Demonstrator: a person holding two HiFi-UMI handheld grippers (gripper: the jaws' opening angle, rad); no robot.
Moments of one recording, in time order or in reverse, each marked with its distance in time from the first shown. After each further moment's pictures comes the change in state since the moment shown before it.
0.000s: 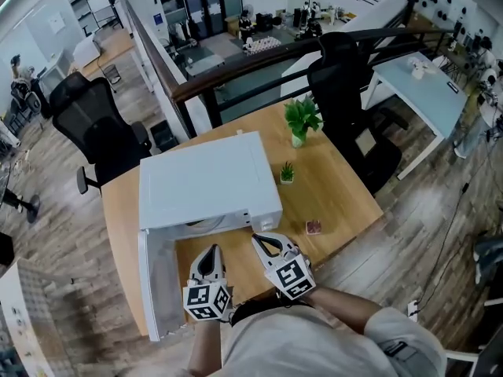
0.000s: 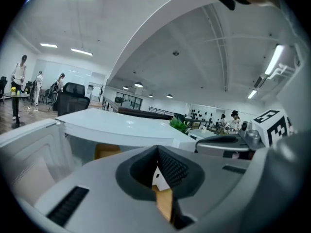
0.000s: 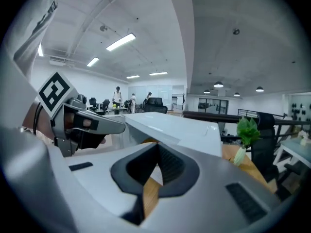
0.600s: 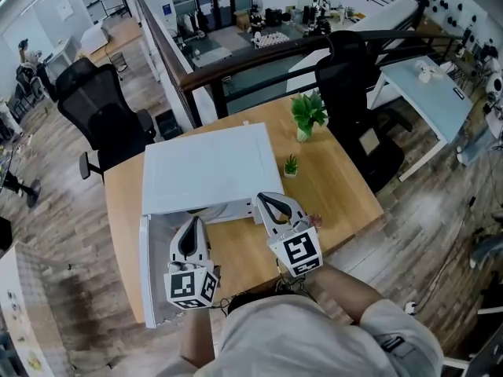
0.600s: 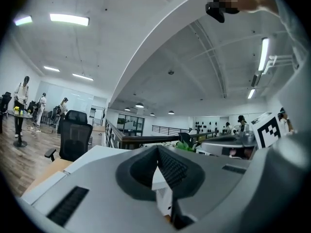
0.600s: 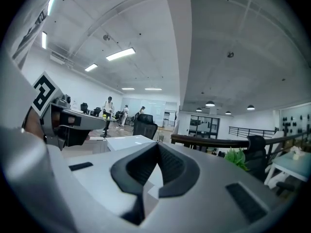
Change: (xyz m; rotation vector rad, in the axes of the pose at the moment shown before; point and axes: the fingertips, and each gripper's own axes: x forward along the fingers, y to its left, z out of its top) left arm -0.022 0.004 0.113 0.107 -0.239 0.056; right arm -0.007 -0.051 0.110 -0.073 -0.201 -0.117
